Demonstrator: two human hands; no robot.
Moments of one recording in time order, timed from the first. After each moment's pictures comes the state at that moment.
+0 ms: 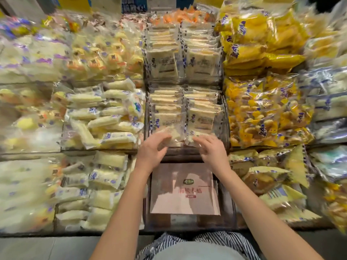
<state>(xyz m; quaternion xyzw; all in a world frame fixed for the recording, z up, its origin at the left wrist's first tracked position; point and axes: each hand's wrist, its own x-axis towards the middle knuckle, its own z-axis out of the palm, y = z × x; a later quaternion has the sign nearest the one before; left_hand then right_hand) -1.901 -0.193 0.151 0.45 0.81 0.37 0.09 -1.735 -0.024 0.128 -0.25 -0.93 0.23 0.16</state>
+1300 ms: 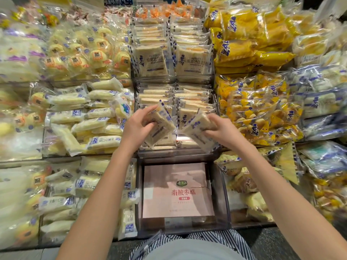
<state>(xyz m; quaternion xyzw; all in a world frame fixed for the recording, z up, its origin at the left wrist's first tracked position) -1.953 -0.153 0.194 0.40 0.80 0.42 0.14 -1.740 0.043 0.213 -0.32 -0.86 0.40 0.02</state>
